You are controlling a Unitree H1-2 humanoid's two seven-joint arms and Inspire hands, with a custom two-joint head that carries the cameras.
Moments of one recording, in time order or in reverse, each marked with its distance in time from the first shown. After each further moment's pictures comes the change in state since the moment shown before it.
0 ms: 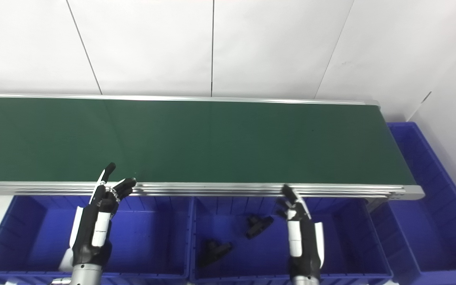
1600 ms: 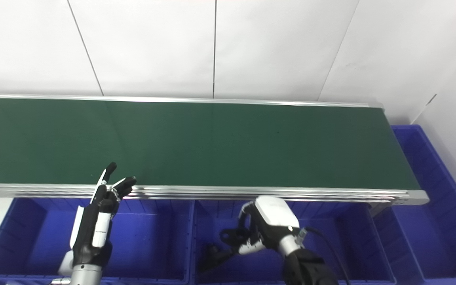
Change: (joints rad) left arm 0.006 0.026 -0.029 -0.040 -0.005 0.016 0.018; right arm -0.303 -0.396 0.496 0.073 -0.853 0.360 0.242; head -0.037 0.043
